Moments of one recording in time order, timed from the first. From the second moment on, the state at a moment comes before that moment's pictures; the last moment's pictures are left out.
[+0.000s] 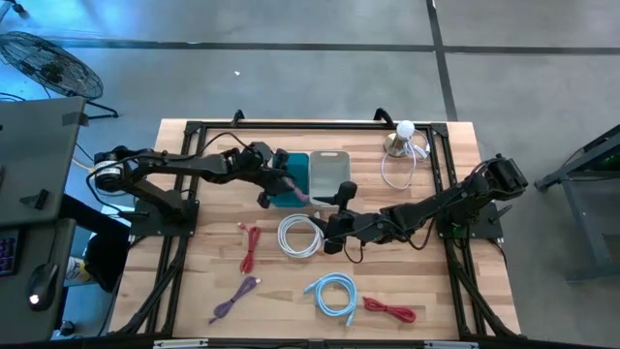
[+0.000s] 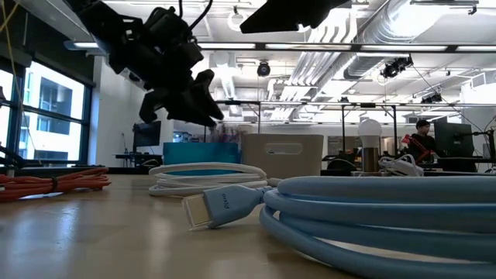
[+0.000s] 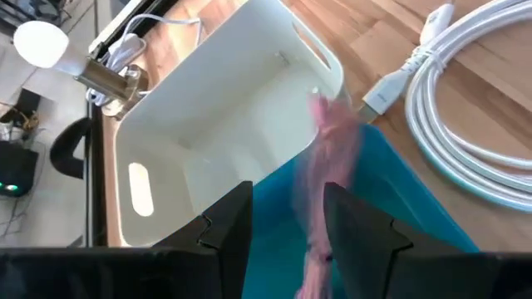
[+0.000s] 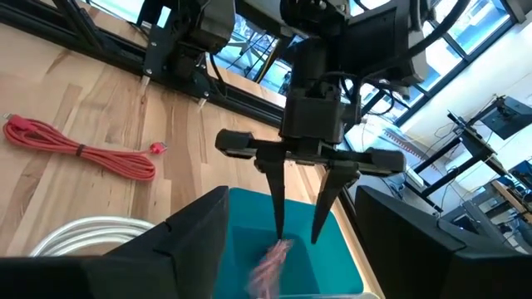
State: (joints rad) left arm 0.32 1.40 0.71 0.10 0.22 0.89; right arm 0.32 1.60 0.99 0.32 0.72 -0.36
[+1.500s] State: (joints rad) left arm -0.10 0.77 0.70 -0.67 0.11 0.30; right arm 0.43 1.60 0.99 0.18 0.75 -0.33
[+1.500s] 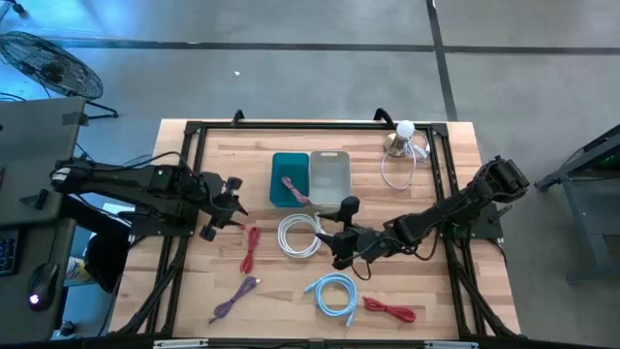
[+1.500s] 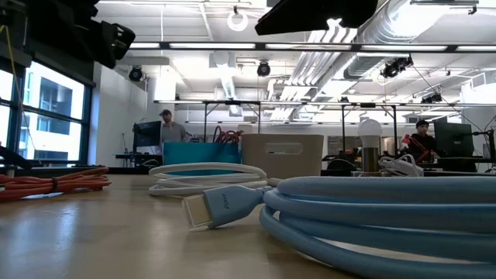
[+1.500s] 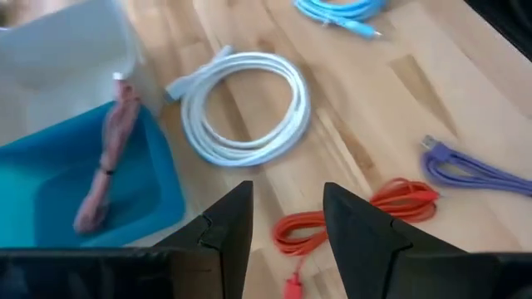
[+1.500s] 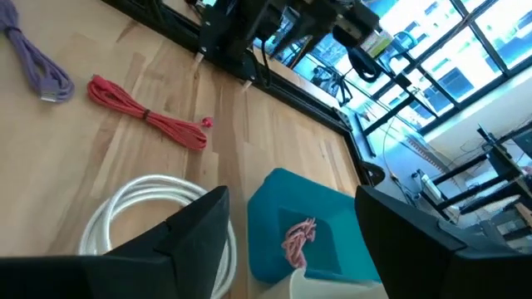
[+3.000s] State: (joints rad) left arm -0.20 0.77 0.69 -0.46 -0.15 0.47; right arm 0.30 1.68 0.99 -0.04 0.21 0.02
